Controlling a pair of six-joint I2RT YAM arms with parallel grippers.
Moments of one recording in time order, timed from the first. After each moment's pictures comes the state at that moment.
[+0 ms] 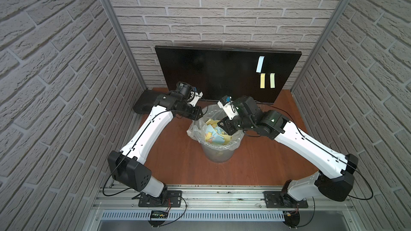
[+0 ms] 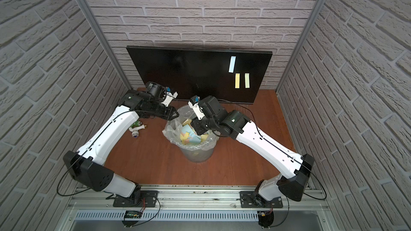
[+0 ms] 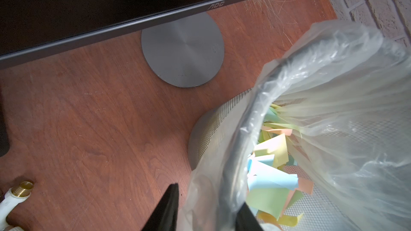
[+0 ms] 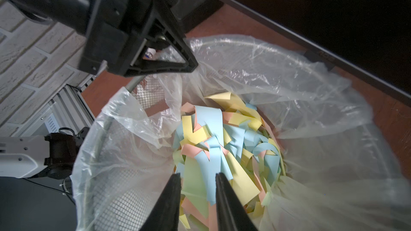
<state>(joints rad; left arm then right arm) -0.30 1.51 1.59 -1.08 0.29 -0.04 0.80 1.44 1.60 -0.88 -0.04 0.26</state>
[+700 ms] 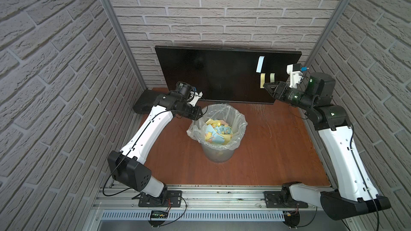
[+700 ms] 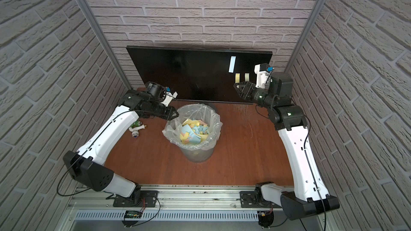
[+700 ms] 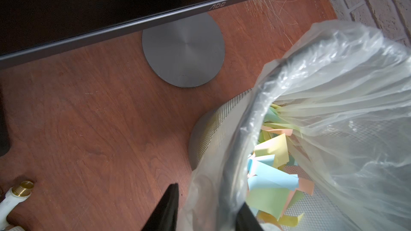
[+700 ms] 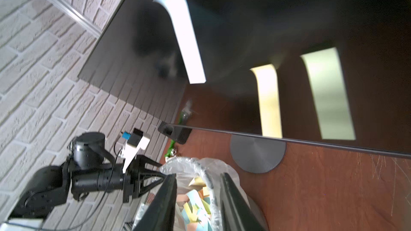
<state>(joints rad) -0.30 1.51 1.59 -1.08 0.29 -0.04 0.06 1.26 1.64 -0.71 -0.47 0.61</state>
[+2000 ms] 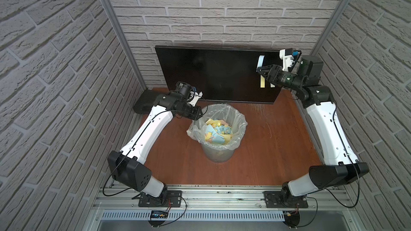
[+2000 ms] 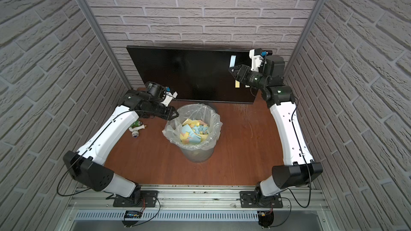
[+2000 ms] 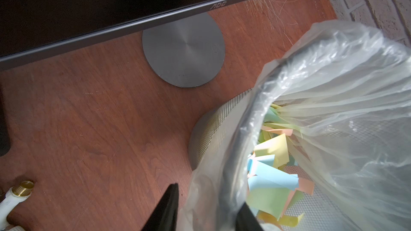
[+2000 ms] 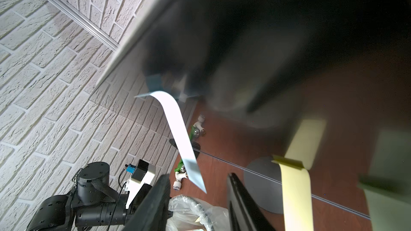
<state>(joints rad) -0.30 1.51 1.59 -1.08 0.29 -0.04 0.05 1.53 1.87 -0.60 -0.58 0.62</state>
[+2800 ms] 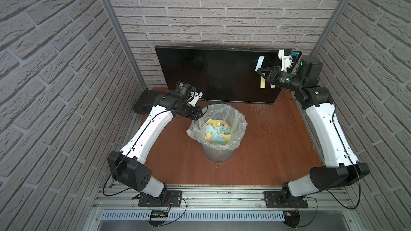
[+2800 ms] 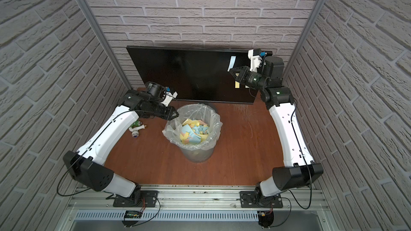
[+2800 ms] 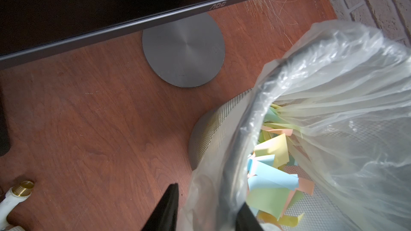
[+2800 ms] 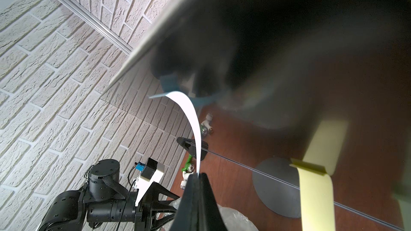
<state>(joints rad) -0.30 1.51 1.59 -1.08 0.29 -0.04 0.06 1.50 1.82 -0.55 -0.60 0.66</state>
